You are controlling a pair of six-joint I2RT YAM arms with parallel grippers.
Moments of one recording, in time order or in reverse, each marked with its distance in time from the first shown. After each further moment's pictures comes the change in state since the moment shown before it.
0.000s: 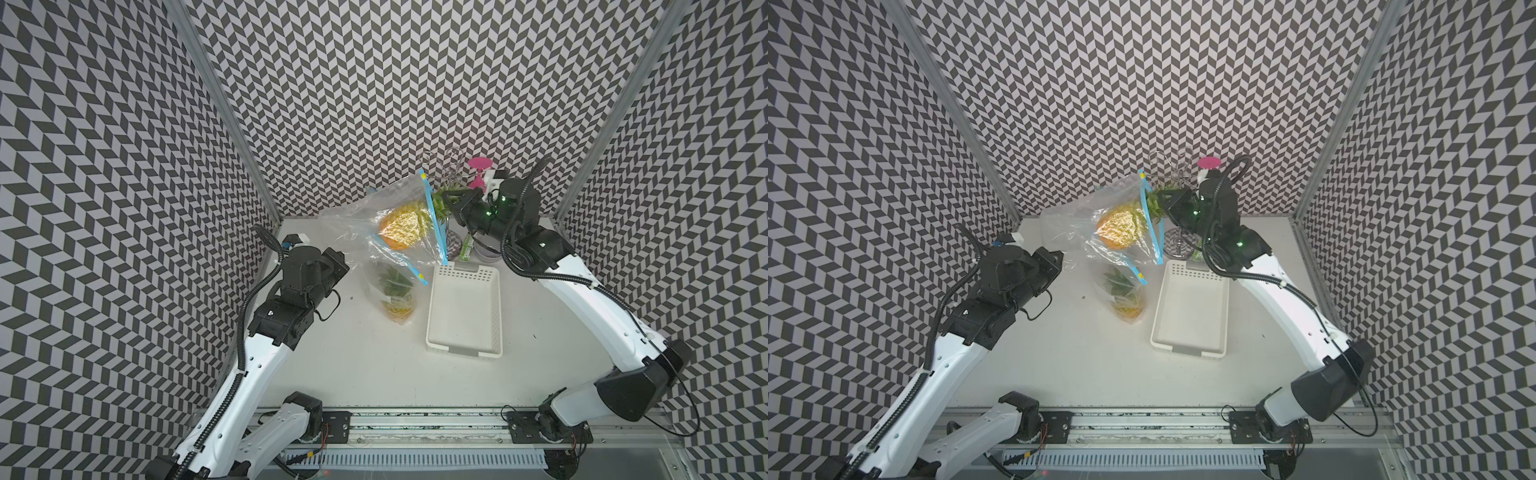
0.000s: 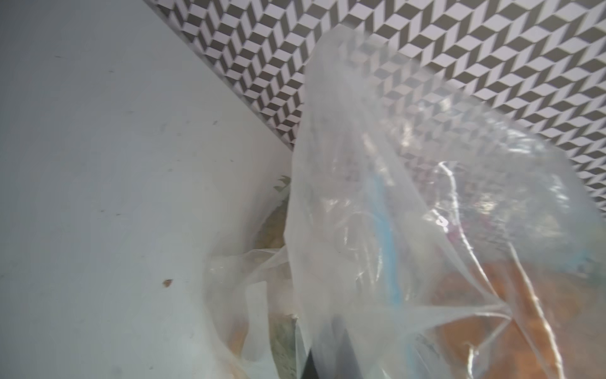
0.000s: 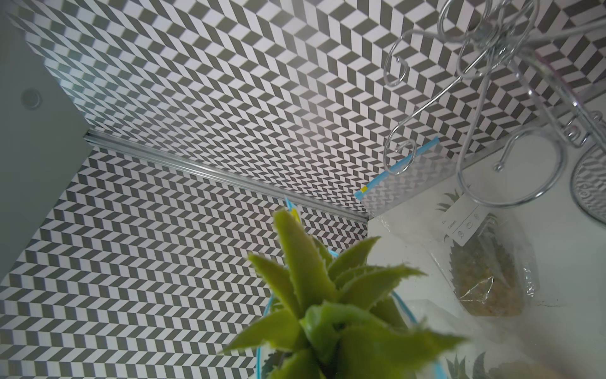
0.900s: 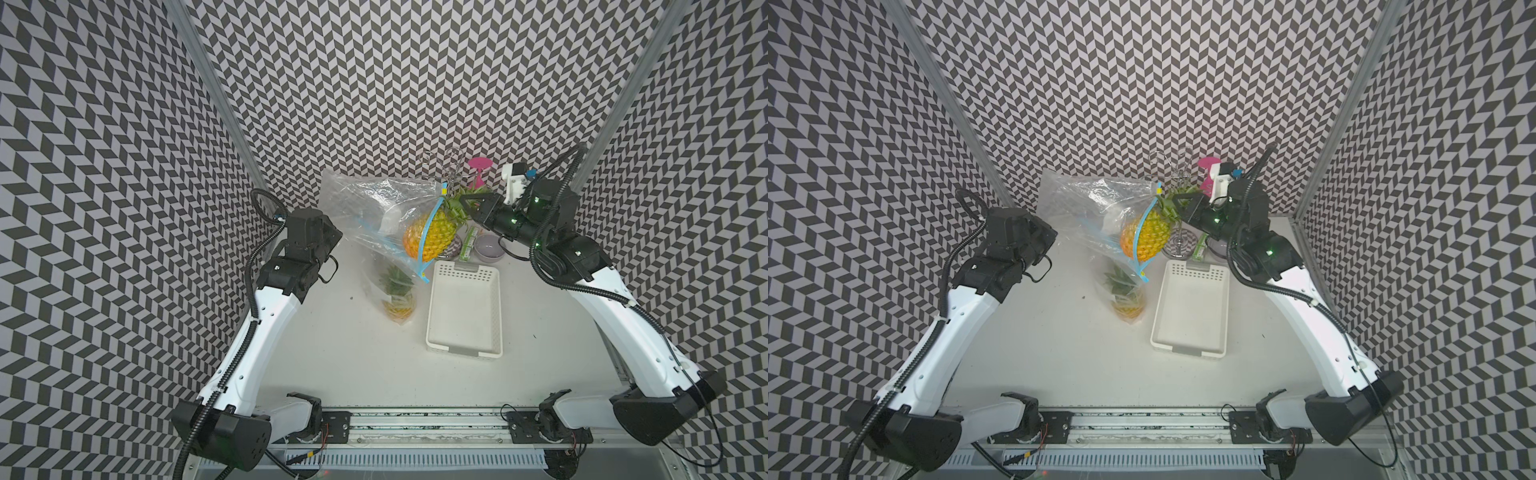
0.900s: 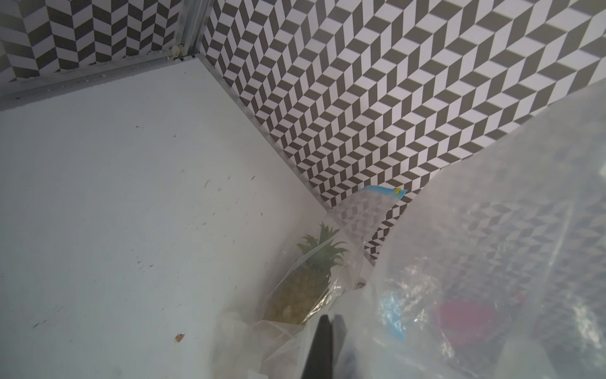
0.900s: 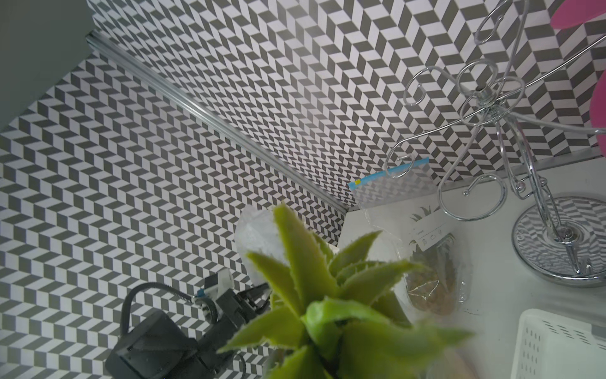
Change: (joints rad) left arm 0.084 0.292 0.317 -0.030 -0.104 -0.041; right arm -0.051 -0.118 -0.016 -0.132 -0.143 -0.360
